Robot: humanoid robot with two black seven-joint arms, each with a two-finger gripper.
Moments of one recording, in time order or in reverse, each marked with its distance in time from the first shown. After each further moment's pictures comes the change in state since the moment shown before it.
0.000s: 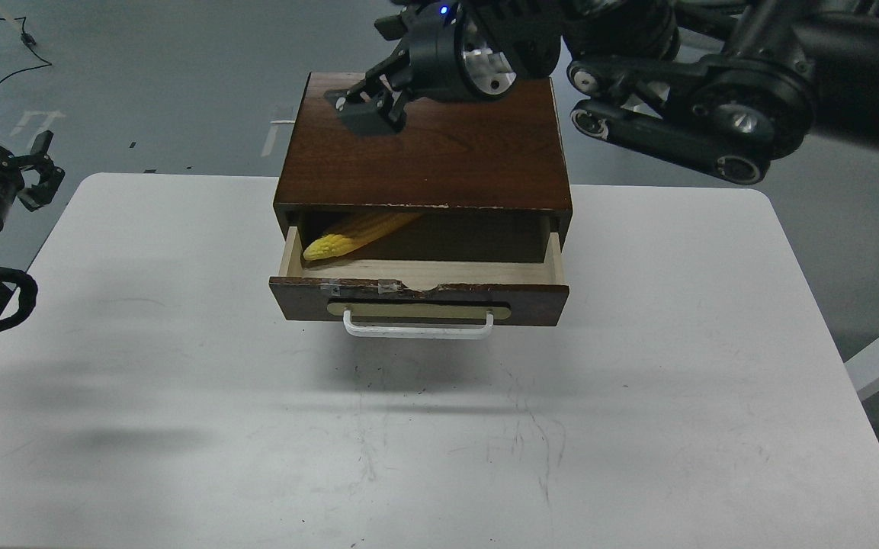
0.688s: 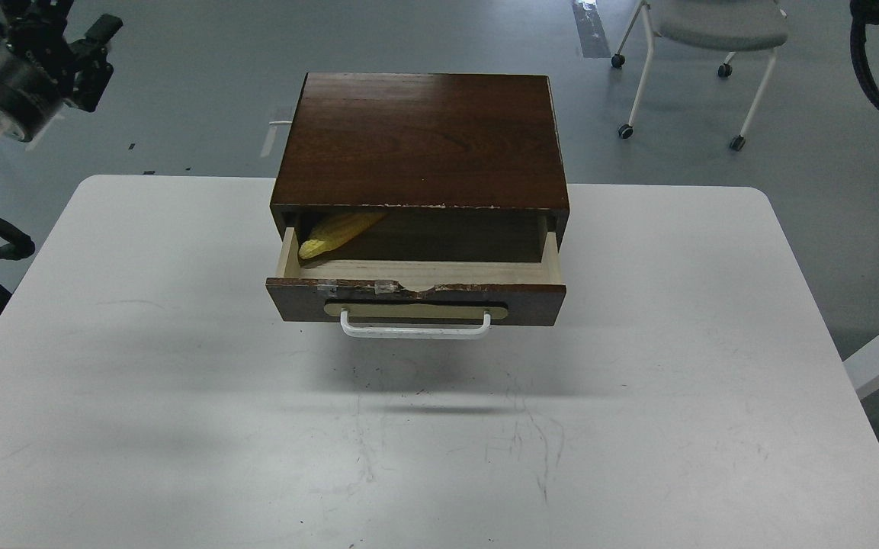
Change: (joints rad) left arm -0.147 0.220 -0.019 -0.818 0.898 0.000 -0.081; right arm -0.343 -0.370 0.224 -0.301 0.952 0.002 0.000
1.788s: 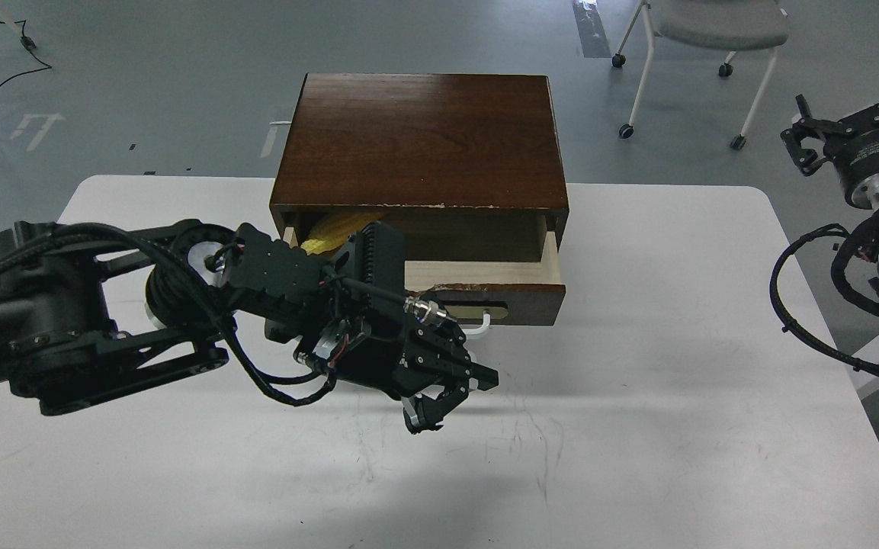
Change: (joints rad) left arm -0.046 -0.233 0.261 -0.587 1.537 0.000 0.000; right arm -0.608 0.128 0.575 -0.136 0.726 0.120 0.165
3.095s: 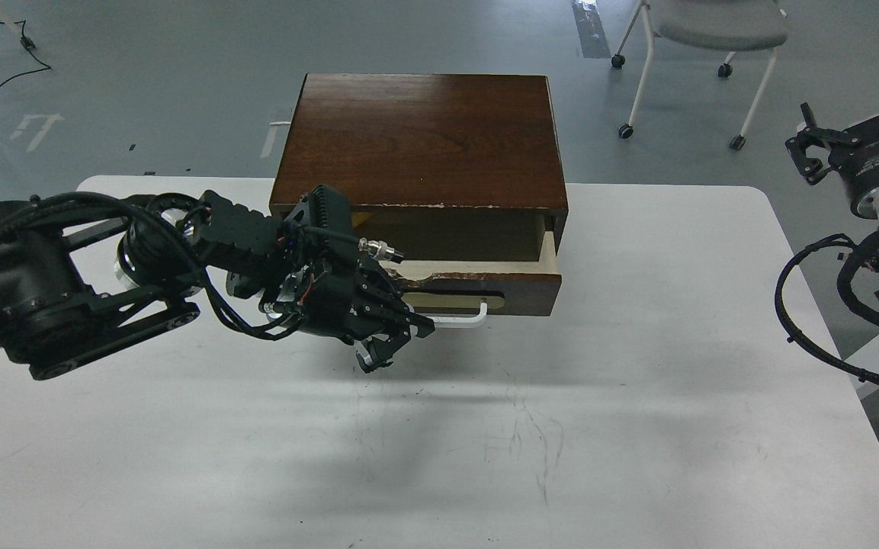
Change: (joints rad) left arm -0.021 0.022 0.005 0.261 -0.001 0.001 -0.001; right arm -0.028 -0.006 -0.001 0.000 -0.003 0.040 0.009
